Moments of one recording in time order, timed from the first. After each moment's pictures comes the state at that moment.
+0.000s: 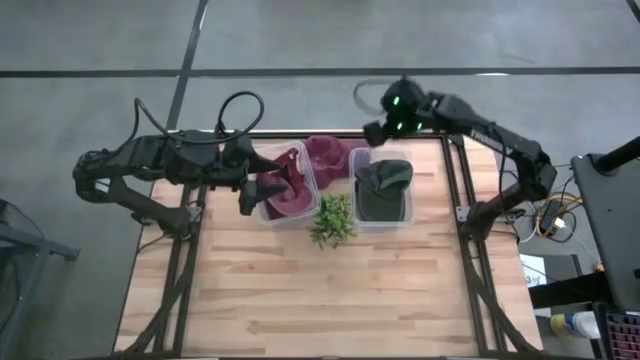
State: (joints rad) left arm -0.10 1.20 1.68 -0.84 -0.22 -0.51; right arm -0.58 1.49 1.53 -0.93 0.00 0.54
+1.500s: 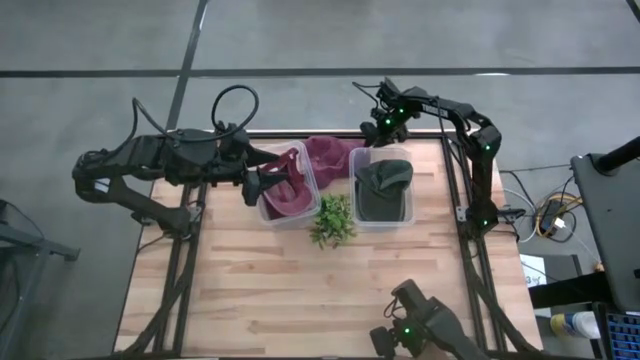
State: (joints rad) left arm -0.10 1.20 1.68 -0.83 -0.34 -0.58; right arm -0.97 2.08 1.53 -0.85 -0.60 0.31
